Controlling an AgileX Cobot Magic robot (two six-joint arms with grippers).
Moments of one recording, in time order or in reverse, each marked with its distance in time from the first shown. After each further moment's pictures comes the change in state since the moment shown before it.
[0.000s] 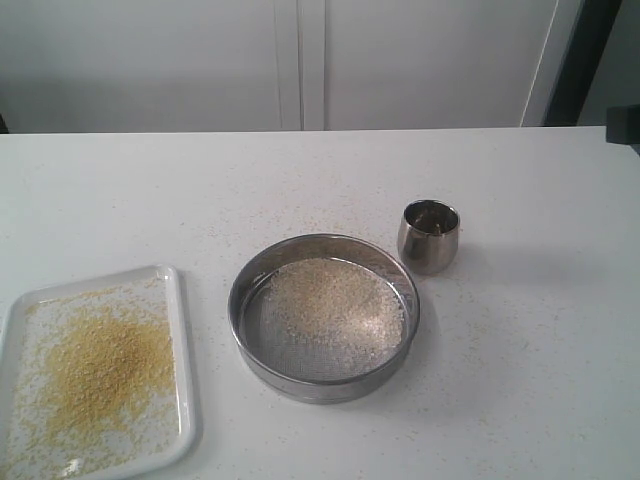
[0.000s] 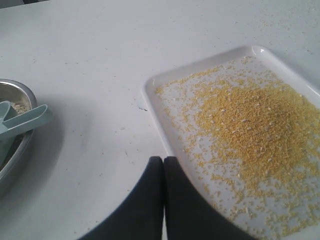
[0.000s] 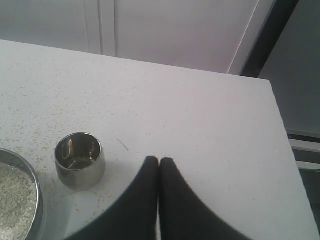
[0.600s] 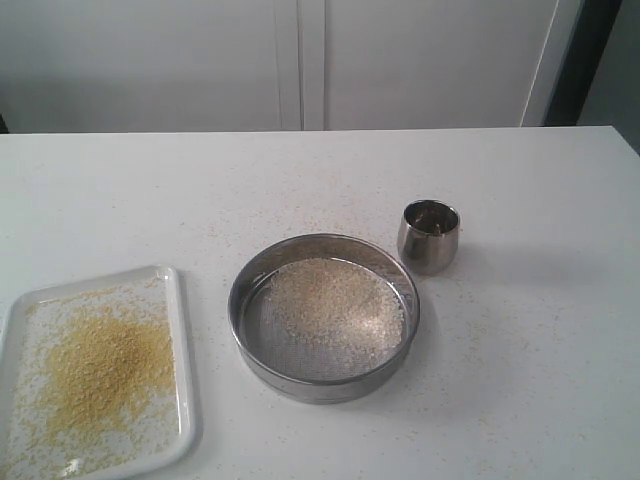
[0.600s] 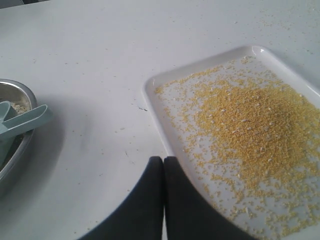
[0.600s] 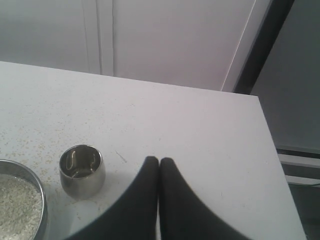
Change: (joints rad) left arm 0.000 0.000 0.000 0.000 -0.002 0.000; right arm 0.000 -0.140 0.012 0.002 0.045 0.000
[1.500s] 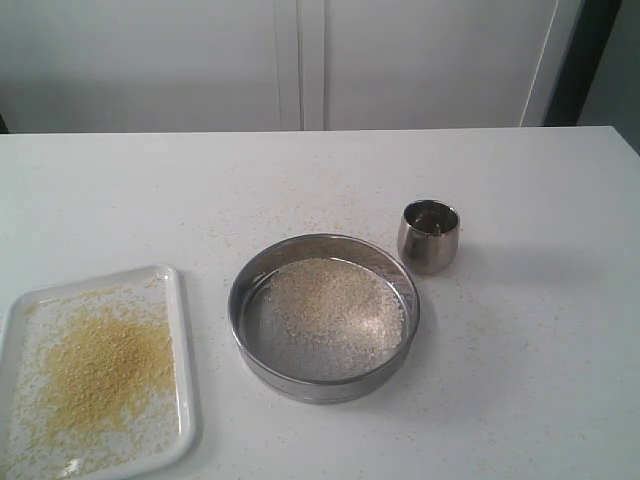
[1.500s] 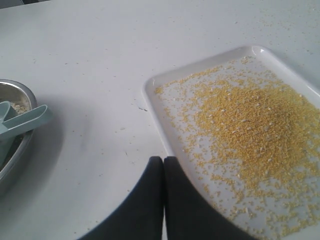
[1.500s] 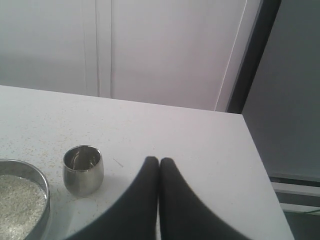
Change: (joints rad) left arm 0.000 0.000 0.000 0.000 0.000 0.000; right arm 0.000 -0.394 0.219 -0.012 0.016 0.001
